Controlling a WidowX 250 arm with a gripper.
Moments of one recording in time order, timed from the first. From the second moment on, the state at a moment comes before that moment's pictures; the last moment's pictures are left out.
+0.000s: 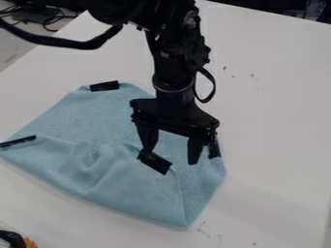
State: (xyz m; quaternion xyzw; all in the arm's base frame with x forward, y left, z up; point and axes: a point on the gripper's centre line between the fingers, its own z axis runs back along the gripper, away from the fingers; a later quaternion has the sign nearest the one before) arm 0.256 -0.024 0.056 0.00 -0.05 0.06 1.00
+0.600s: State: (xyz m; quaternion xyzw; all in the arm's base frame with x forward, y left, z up) arm 0.259 -0.009 0.026 0.01 -0.02 0.07 1.00
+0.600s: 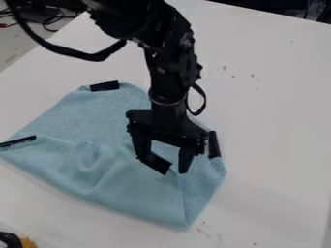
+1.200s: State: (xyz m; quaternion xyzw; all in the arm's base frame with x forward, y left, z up) arm 0.267 0.003 0.007 -0.01 -0.02 0.08 1.00
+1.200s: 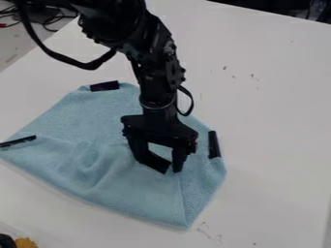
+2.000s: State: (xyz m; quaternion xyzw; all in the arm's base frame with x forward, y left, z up) arm 0.267 0.006 0.008 -0.01 -0.02 0.09 1.00
